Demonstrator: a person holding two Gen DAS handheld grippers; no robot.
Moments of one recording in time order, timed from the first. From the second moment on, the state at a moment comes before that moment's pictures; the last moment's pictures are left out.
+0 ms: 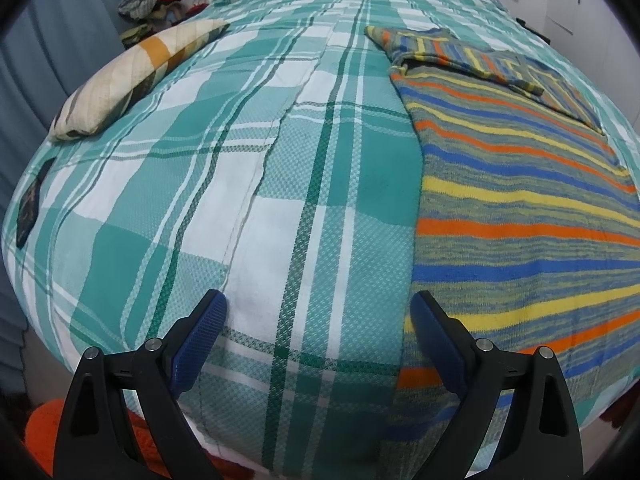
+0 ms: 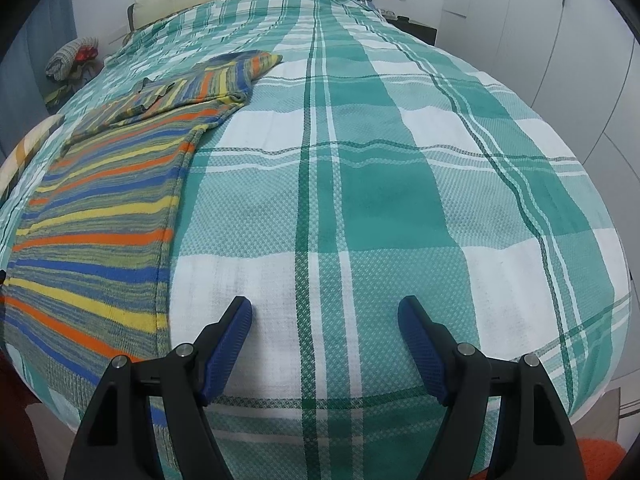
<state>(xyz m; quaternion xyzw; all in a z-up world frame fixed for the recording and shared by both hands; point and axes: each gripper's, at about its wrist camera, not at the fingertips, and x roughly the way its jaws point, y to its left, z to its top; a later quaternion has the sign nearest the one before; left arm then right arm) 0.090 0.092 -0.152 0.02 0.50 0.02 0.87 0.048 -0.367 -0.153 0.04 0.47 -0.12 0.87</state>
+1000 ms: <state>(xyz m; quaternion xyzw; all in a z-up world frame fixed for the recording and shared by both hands) 0.091 0.097 -0.154 0.01 0.50 0.02 0.87 0.048 -0.366 -0.155 0.04 0.47 -0.12 0.87</state>
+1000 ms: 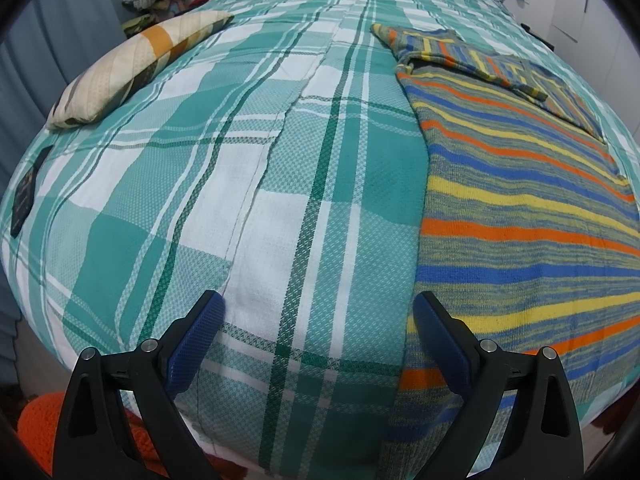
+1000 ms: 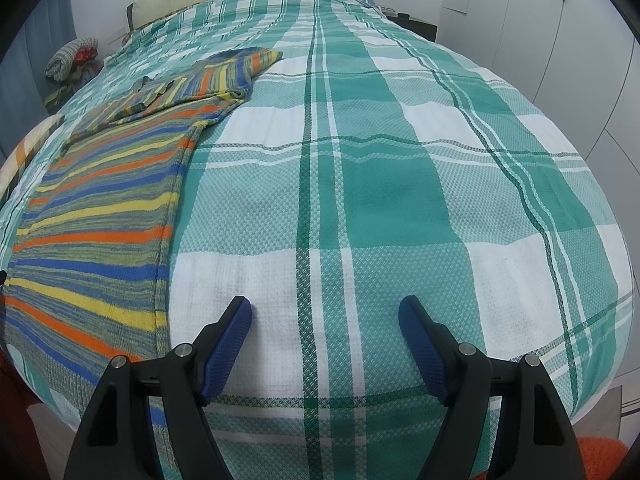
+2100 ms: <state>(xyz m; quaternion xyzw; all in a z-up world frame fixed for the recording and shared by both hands) 0.092 0.098 -0.154 0.01 0.50 0.02 0.87 0.048 -0.366 -0.157 0.04 0.47 -0.12 0.87</state>
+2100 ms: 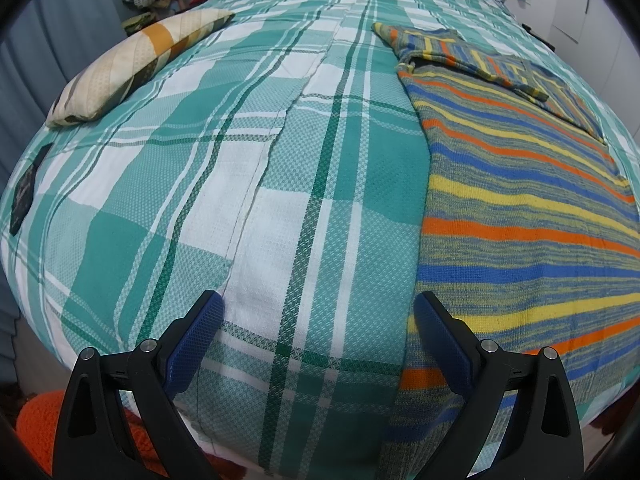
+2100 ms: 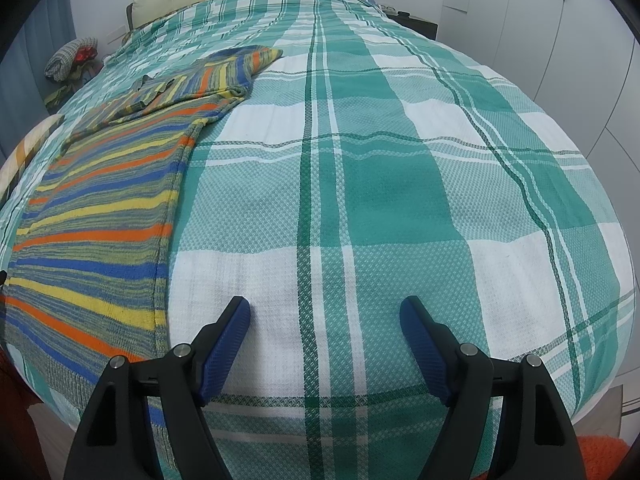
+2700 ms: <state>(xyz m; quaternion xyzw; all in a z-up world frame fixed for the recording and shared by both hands) 0.092 0.098 -0.154 0.01 0.50 0.02 0.87 0.049 -0.367 -0.157 0.04 0.47 -0.12 0.87</state>
